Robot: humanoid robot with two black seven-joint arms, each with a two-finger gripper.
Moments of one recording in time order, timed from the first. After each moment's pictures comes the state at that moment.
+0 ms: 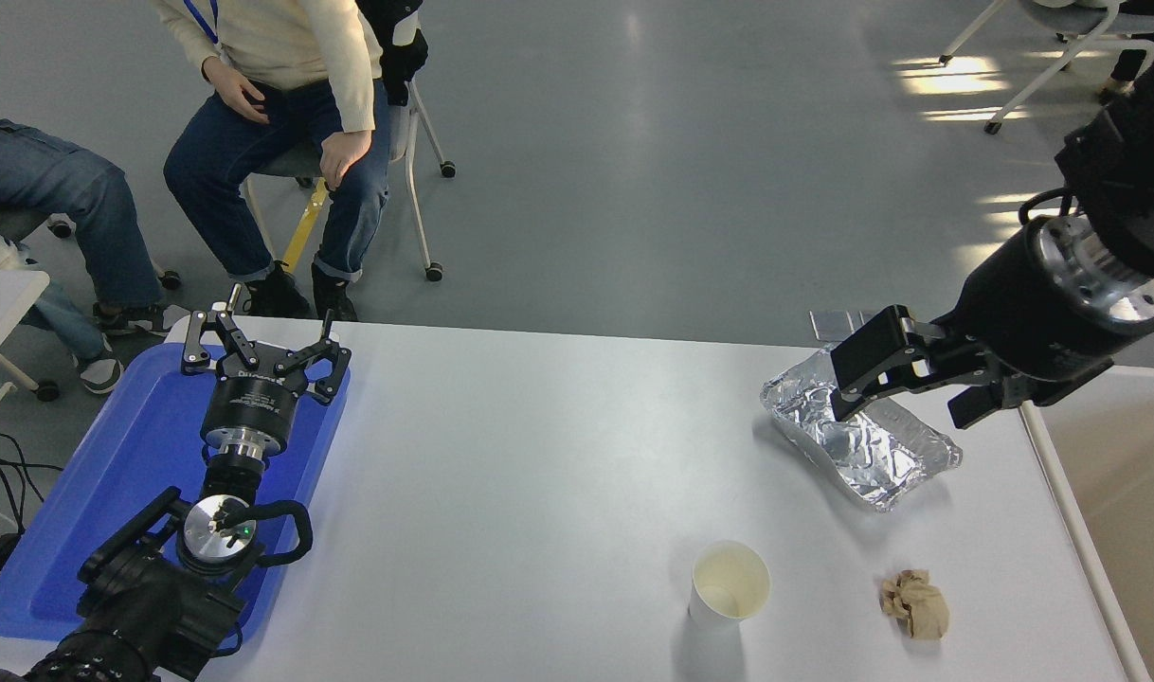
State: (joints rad) left arm -0.50 0.13 -1.12 -0.54 -0.09 -0.62 -0.35; right arm 2.56 -0.33 -1.43 1.75 -0.12 0.71 0.16
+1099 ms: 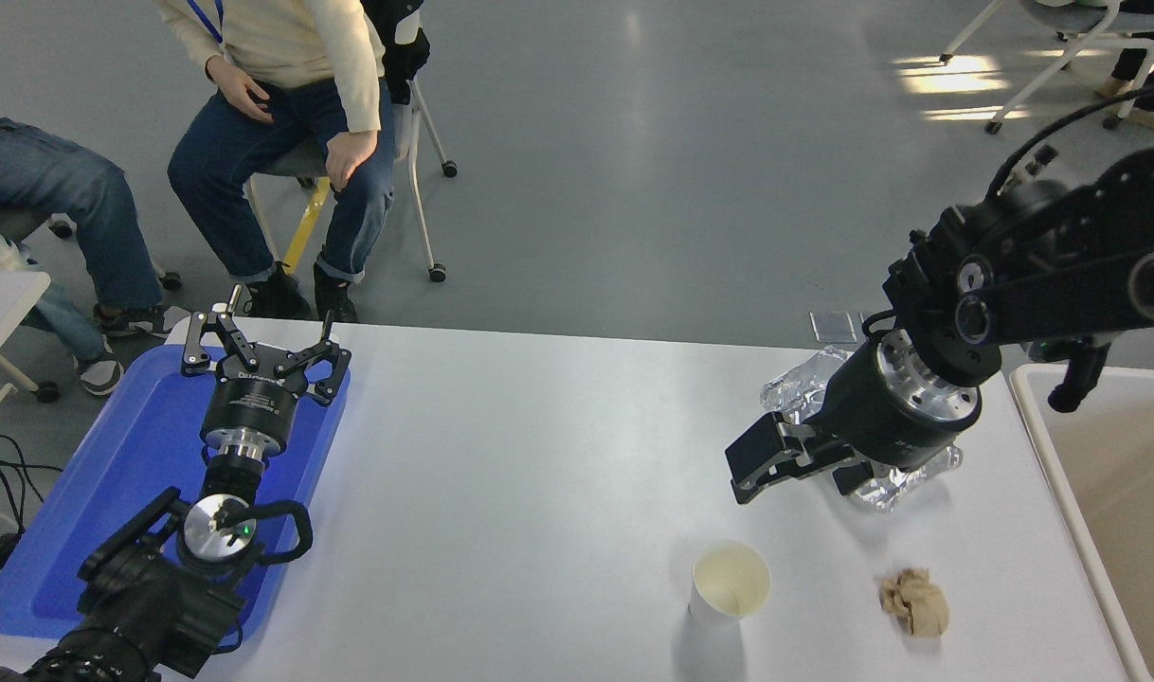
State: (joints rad) left arm -0.50 0.13 -1.12 -0.54 -0.09 -0.62 -0.35; right arm 2.17 -0.18 -1.24 1.68 -0.18 0.43 0.18
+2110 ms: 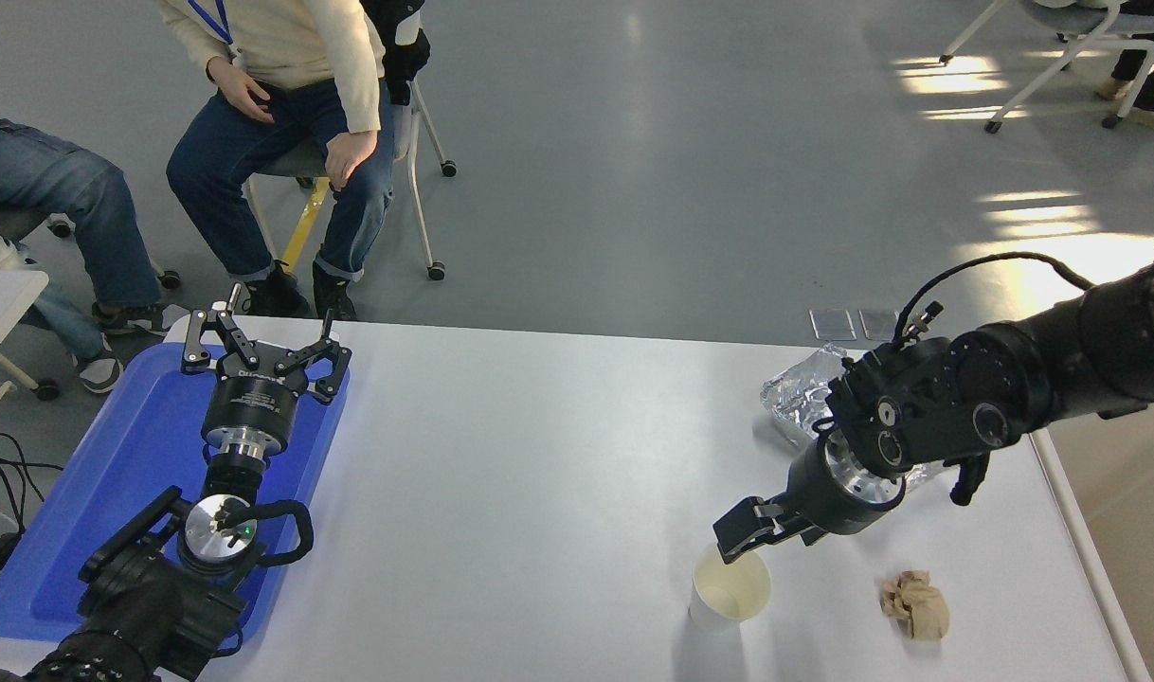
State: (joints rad) left arm -0.50 0.13 -1.12 -0.54 -0.09 -0.62 -0.35; right arm 1.69 -0.16 -1.16 1.39 -0.38 0.28 0.17
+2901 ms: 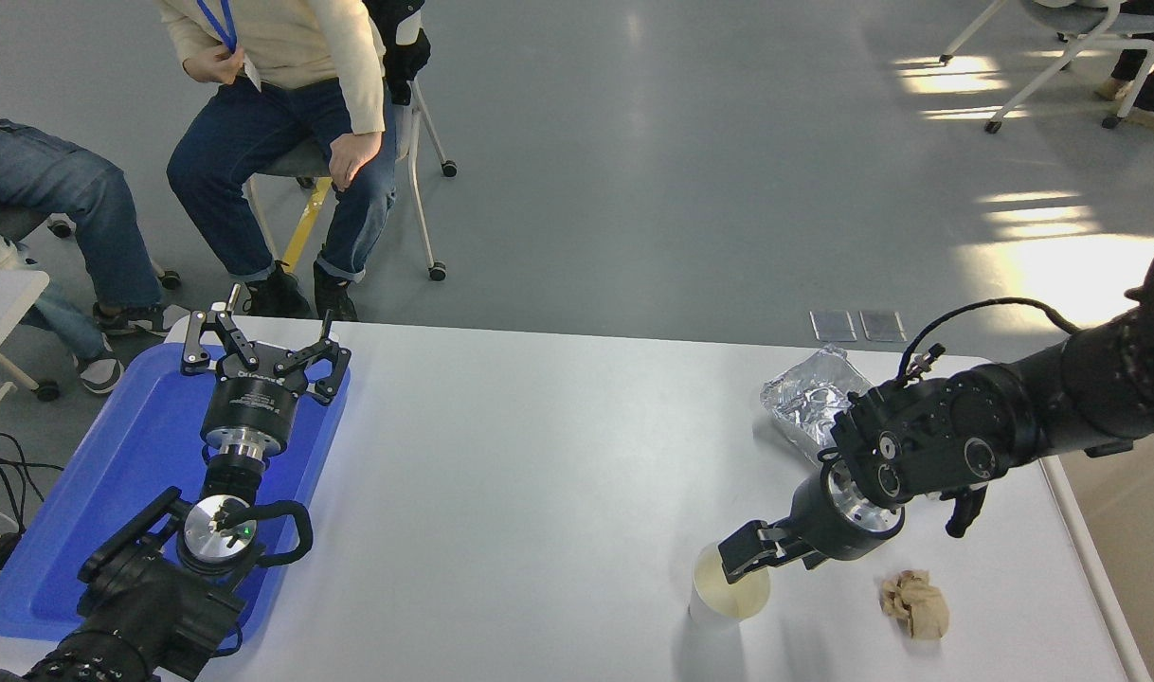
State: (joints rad) left arm -0.50 0.14 -1.12 -0.54 -0.09 -0.62 -0.35; right arm 1.57 -0.16 -1.15 1.33 -0.38 0.26 0.17
